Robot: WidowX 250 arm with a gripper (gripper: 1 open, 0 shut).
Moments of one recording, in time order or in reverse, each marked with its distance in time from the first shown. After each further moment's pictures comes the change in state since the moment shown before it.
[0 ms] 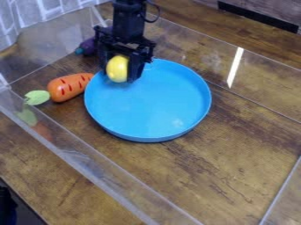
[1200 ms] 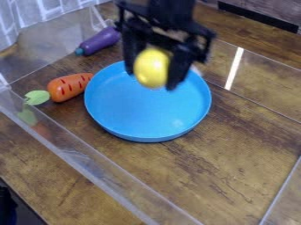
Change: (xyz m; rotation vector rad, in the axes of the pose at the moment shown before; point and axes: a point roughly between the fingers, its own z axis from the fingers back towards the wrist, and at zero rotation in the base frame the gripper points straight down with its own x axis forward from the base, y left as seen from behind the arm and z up) arm -0.106 -0.123 0.059 0.039 -0.055 -0.107
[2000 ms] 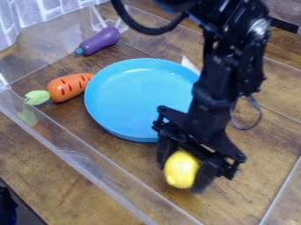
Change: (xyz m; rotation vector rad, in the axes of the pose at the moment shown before) arm -0.008 -0.031 -0.094 0.027 0.080 -0.110
